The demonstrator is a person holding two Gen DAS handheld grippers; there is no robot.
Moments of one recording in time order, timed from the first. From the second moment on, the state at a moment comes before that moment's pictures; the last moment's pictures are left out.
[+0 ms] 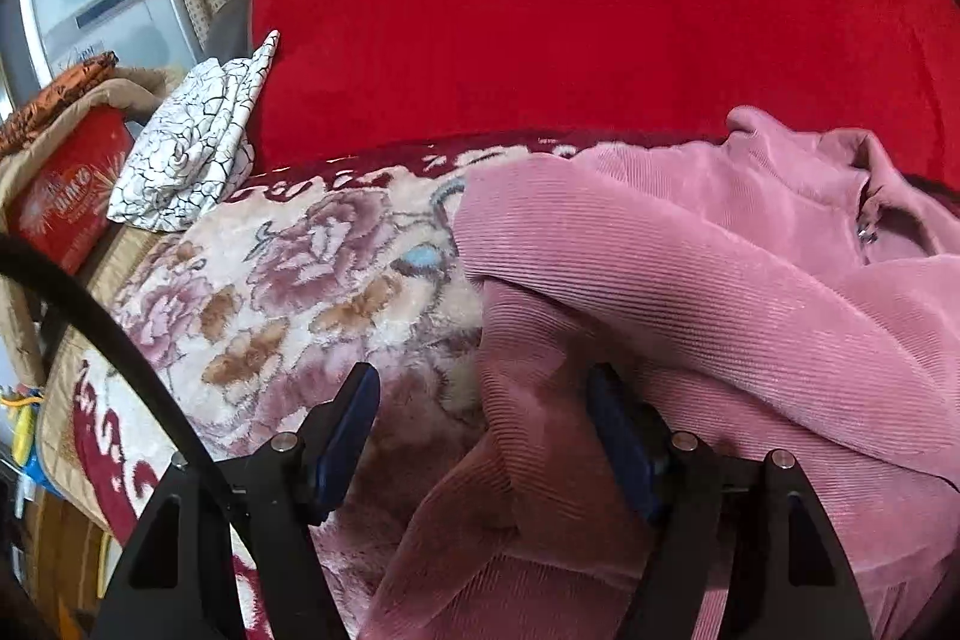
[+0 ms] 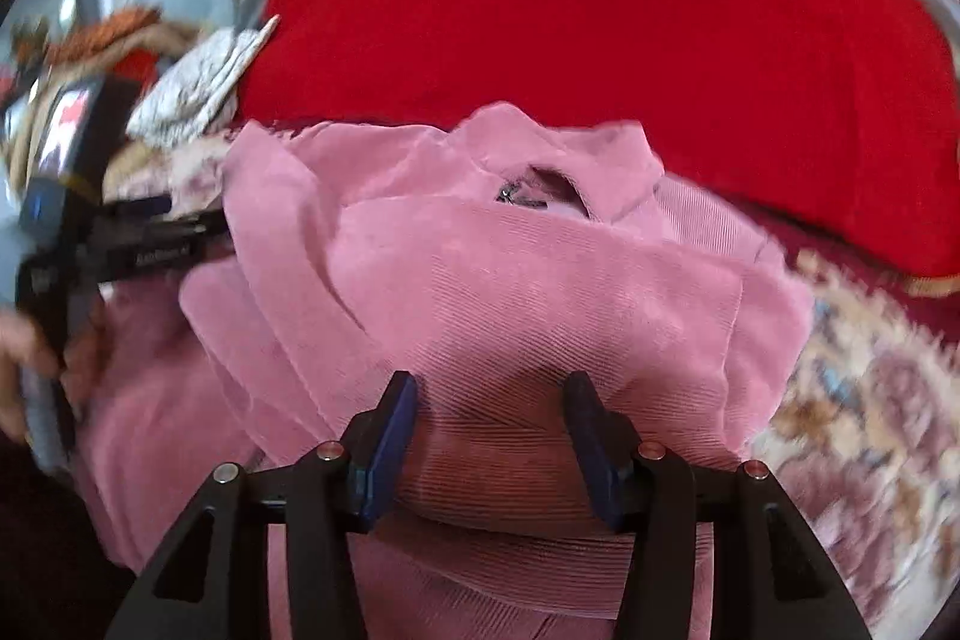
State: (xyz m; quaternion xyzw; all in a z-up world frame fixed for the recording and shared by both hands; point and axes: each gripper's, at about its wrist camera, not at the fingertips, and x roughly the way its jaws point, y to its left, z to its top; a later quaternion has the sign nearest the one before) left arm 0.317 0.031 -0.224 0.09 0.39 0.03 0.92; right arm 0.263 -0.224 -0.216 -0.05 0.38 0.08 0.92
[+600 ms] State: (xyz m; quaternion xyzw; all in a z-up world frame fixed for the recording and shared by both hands) left arm 0.217 0.126 -0.200 0.03 0.35 0.00 0.94; right arm 0.196 -0.280 -0.202 0.10 0.35 0.10 0.93
